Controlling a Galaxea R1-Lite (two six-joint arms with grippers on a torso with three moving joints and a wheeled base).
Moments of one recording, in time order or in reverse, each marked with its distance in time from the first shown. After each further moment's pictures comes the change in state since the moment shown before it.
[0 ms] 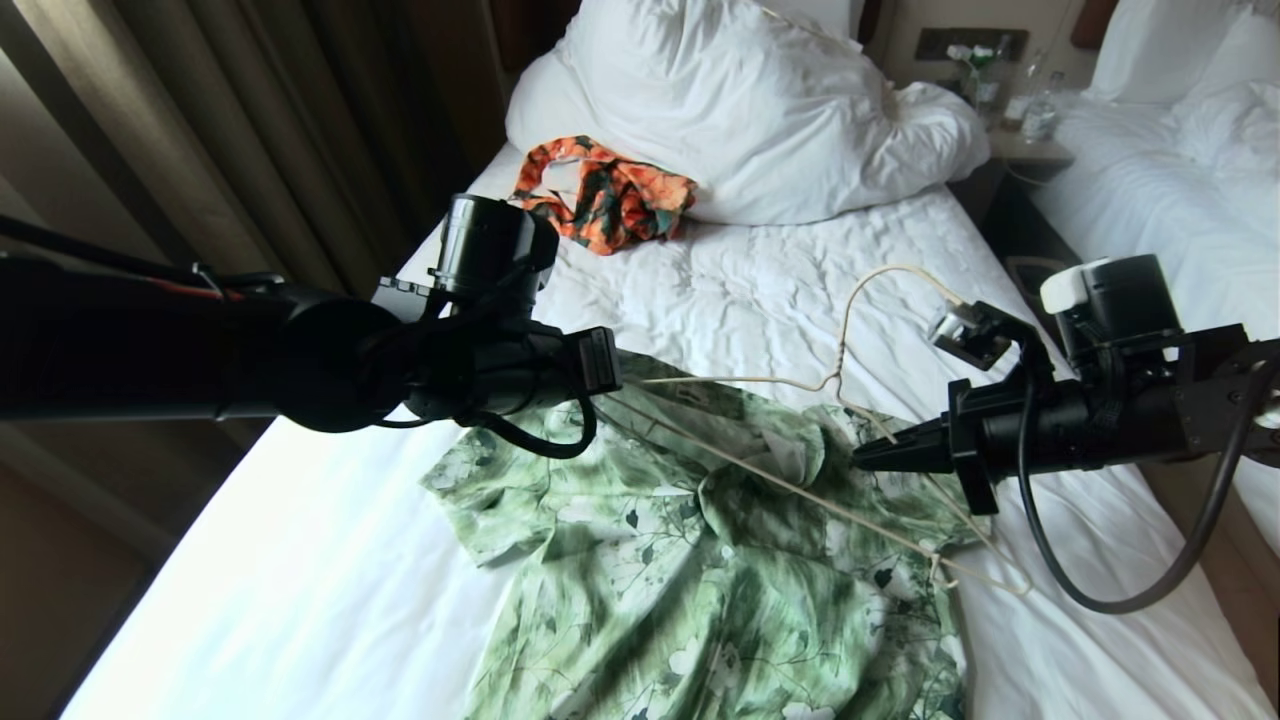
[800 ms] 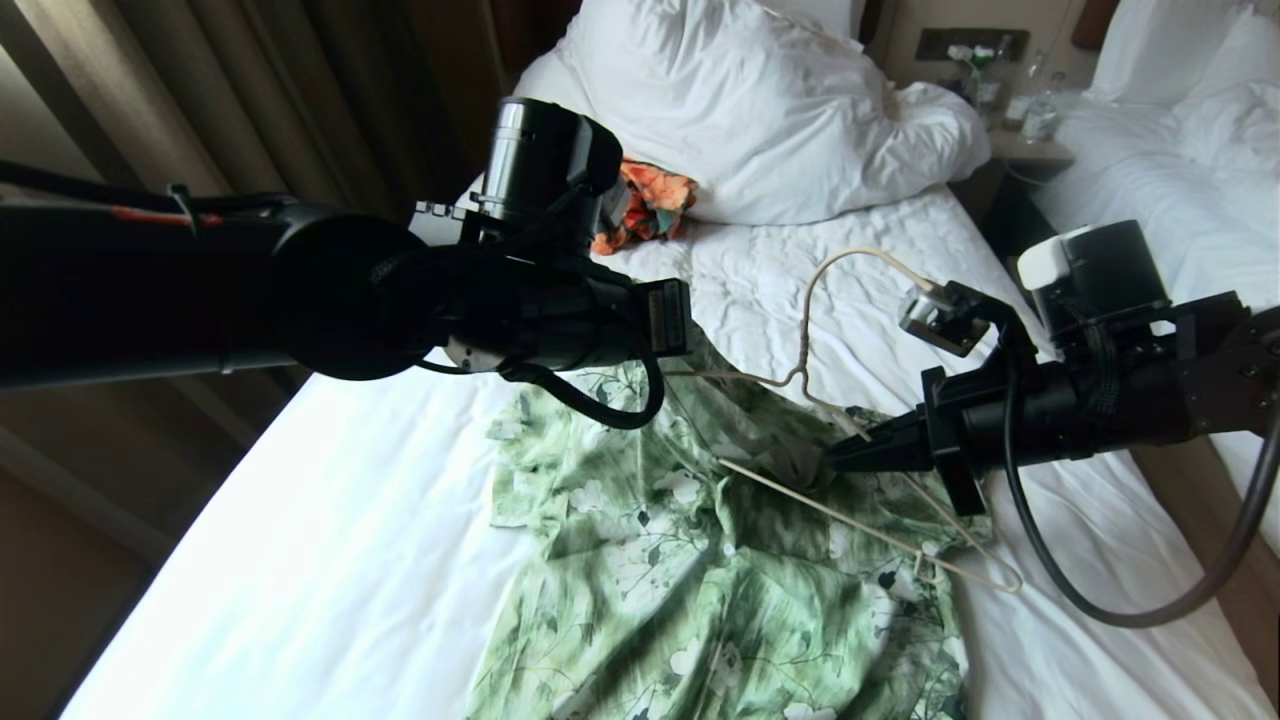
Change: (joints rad) left arm -0.142 0.024 -0.228 0.125 -0.008 0.090; right arm 0.102 -0.038 -0.084 0.131 -0.022 -0.001
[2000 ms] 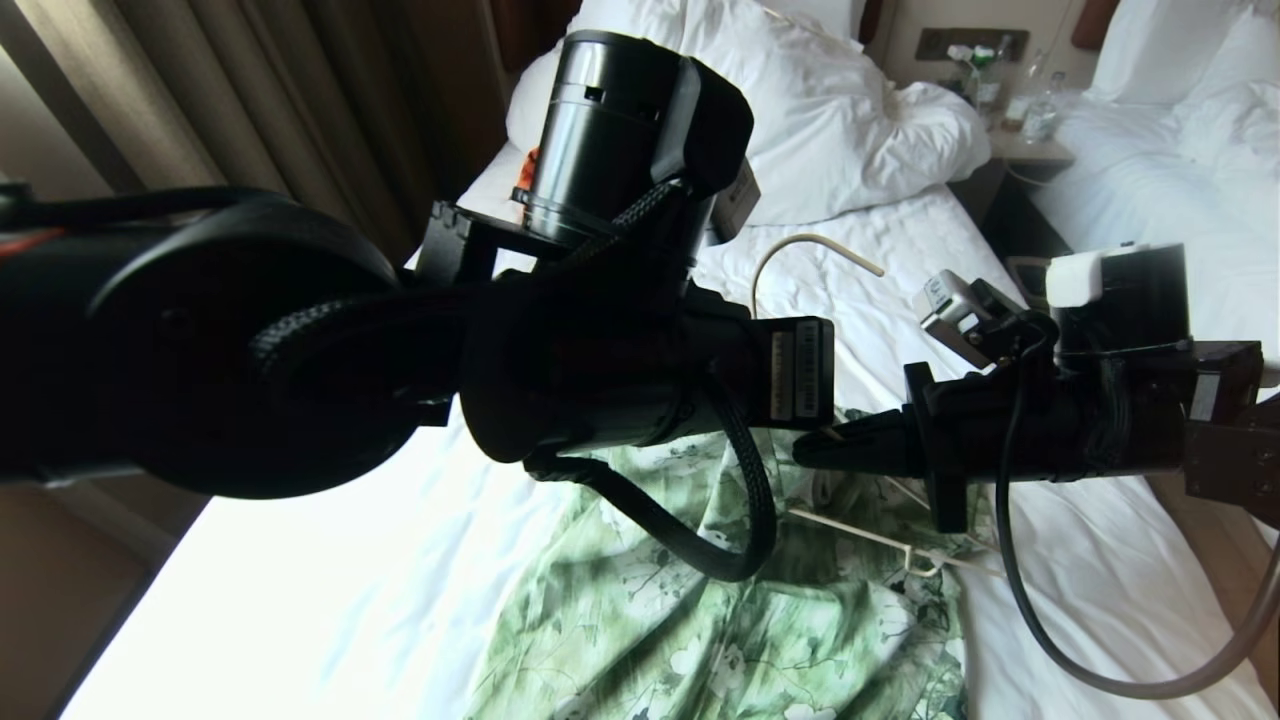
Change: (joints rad) left arm -0.270 -0.083 0.063 -0.004 0.001 -0.037; right arm 0.063 -0.038 0.213 -0.459 0.124 0.081
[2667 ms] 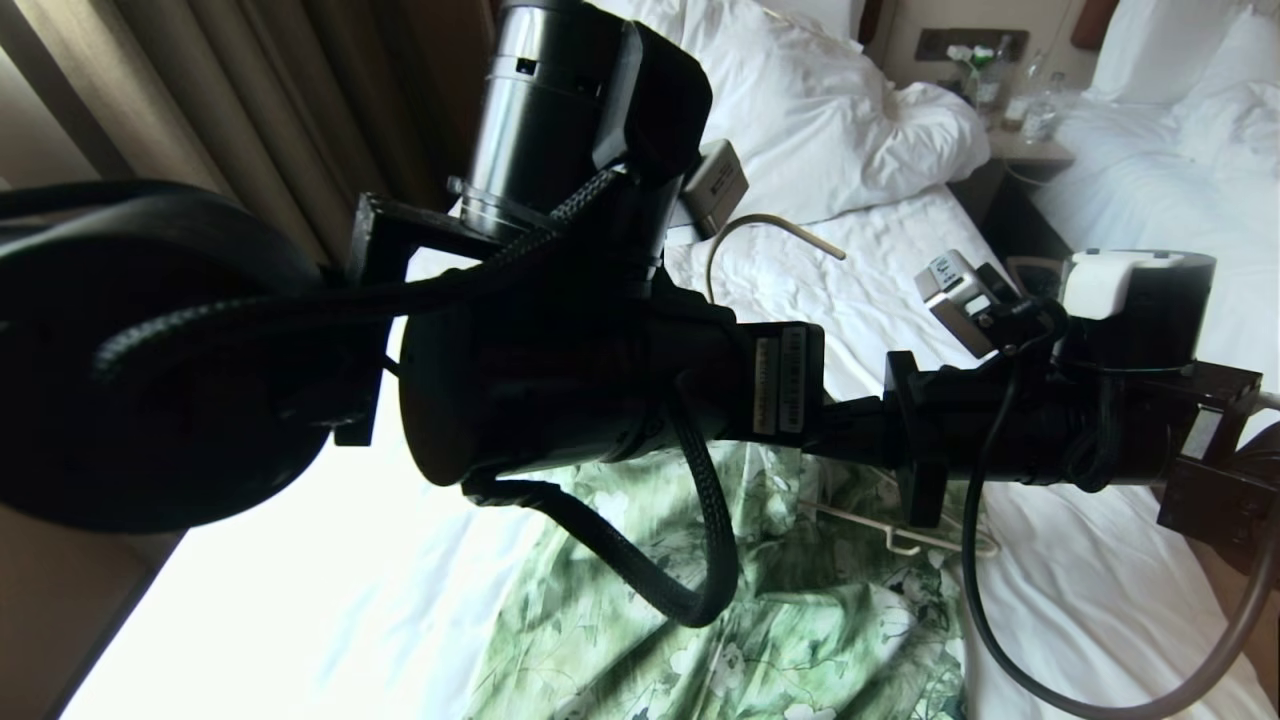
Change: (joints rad) left arm -0.022 -0.062 0.055 -0.002 -0.001 0.023; right arm 0.051 0.008 0.084 -0.316 0.003 0.184
